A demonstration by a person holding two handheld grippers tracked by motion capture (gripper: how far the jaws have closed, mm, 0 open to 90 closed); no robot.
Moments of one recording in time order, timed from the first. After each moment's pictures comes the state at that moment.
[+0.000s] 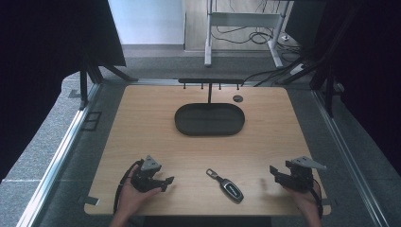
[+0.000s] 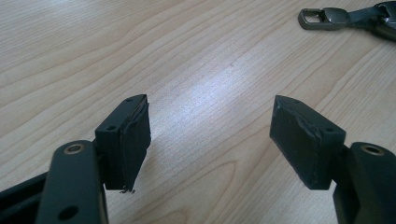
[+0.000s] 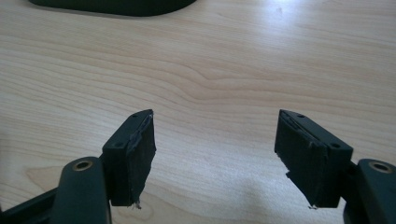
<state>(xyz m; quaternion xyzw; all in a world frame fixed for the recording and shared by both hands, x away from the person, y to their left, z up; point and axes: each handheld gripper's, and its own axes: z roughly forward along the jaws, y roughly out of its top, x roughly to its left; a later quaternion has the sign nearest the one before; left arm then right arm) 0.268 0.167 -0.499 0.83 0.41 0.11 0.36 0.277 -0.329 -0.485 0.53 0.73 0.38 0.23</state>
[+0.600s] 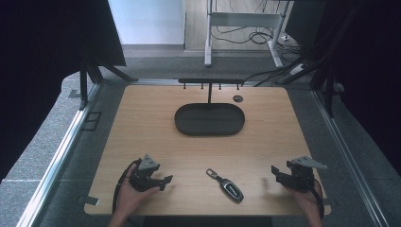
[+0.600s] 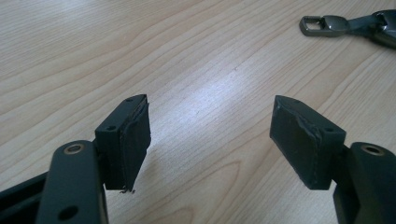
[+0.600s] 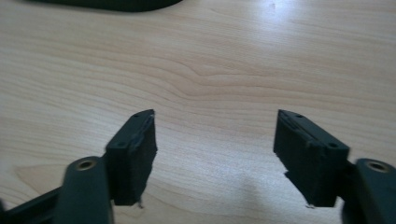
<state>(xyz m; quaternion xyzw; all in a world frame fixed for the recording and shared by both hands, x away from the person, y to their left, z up) 0.266 0.171 -0.495 0.83 0.41 0.11 0.37 0.278 -0.331 -0.485 0.53 0.73 0.36 0.24</state>
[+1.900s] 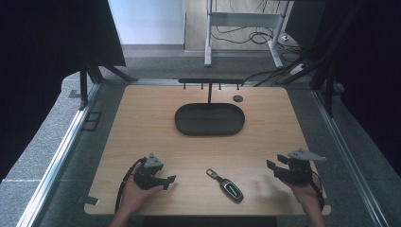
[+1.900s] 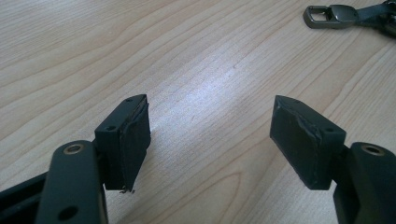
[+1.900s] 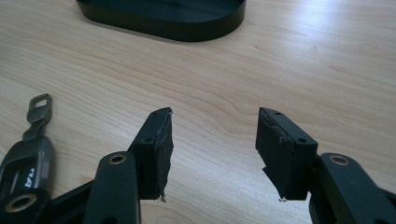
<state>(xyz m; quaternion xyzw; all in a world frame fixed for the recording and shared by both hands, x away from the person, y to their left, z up) 0.277 0.162 -0.501 0.84 0.41 0.10 0.36 0.284 -0.314 -0.452 0.47 0.76 0.40 0.21</state>
